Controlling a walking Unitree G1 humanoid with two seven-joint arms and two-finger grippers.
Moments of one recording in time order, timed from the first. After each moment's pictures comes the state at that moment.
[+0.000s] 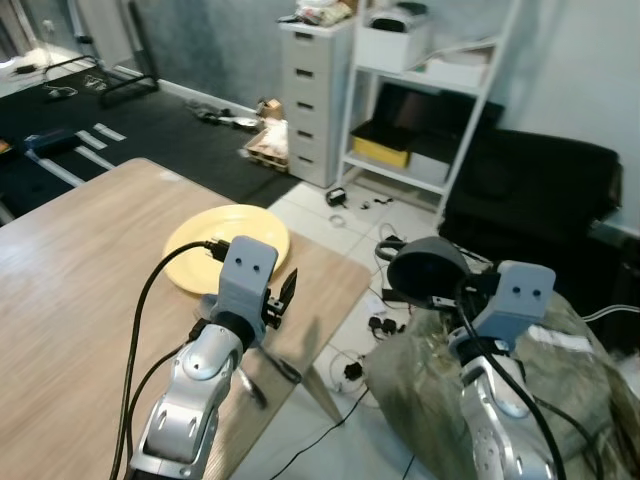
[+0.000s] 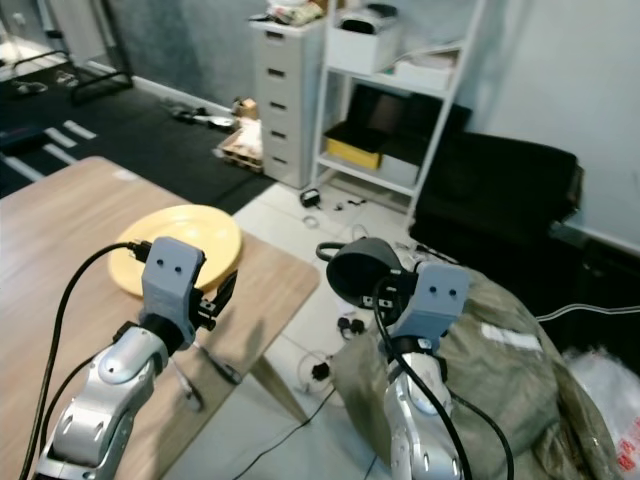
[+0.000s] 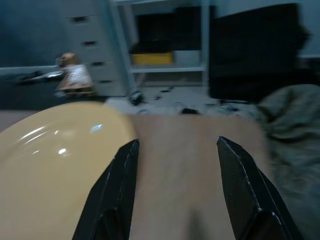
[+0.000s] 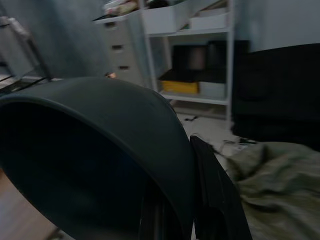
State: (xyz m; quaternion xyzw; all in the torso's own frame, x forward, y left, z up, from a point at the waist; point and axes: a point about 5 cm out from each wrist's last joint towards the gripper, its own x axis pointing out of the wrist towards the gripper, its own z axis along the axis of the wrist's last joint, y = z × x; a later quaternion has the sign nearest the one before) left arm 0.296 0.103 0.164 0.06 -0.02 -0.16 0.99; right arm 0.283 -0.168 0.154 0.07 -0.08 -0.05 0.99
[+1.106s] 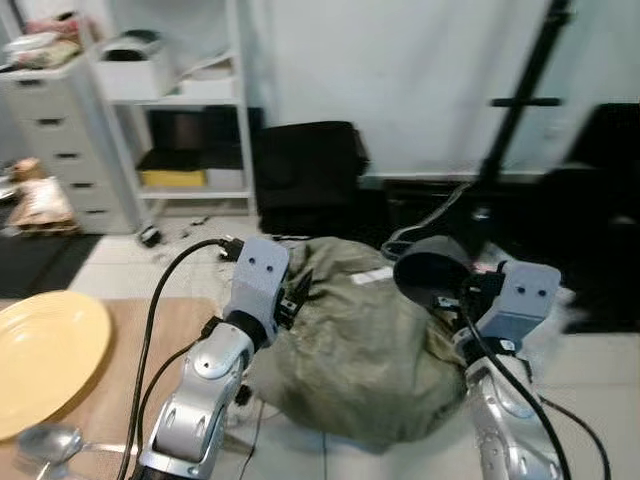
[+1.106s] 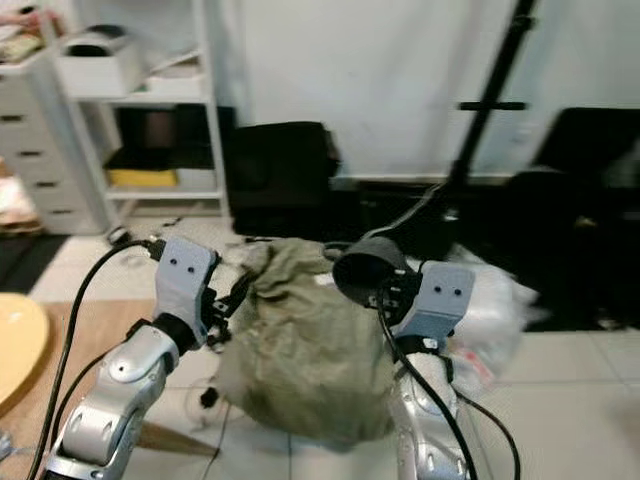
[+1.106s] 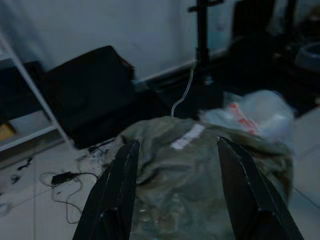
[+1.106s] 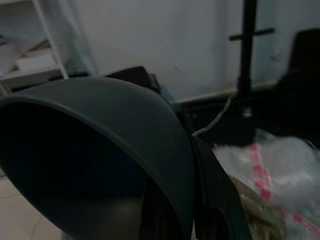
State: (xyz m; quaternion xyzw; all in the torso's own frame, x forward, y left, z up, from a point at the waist) left arm 0.295 0.094 0.166 0.07 -0.03 -0.19 0.98; right arm 0.282 -0.170 0.152 0.06 -0.08 -0.05 0.99
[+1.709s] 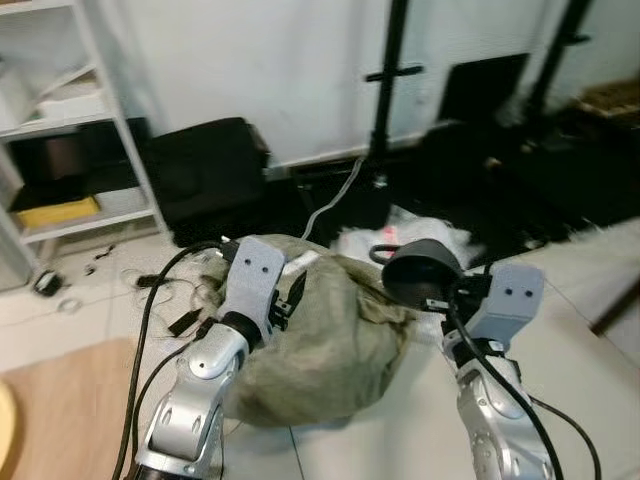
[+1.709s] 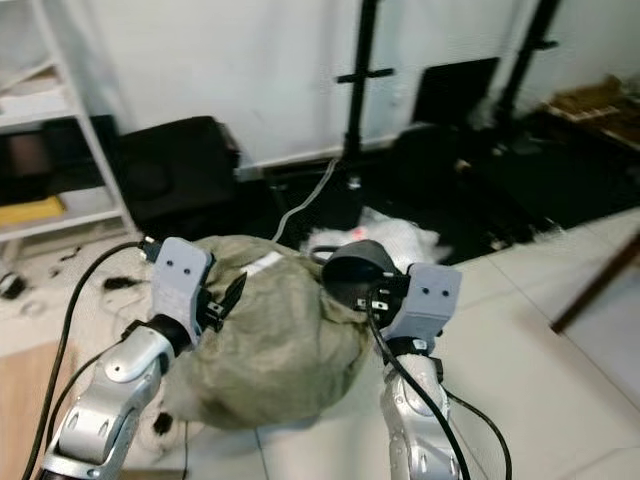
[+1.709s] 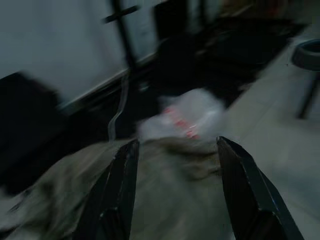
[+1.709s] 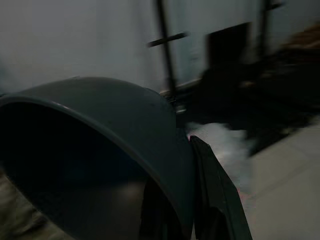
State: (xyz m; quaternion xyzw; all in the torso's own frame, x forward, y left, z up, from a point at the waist) left arm 0.296 0.090 0.165 0.06 -0.03 -0.19 0.98; right arm 0.282 -0.170 0.152 0.06 -0.08 -0.05 0.99
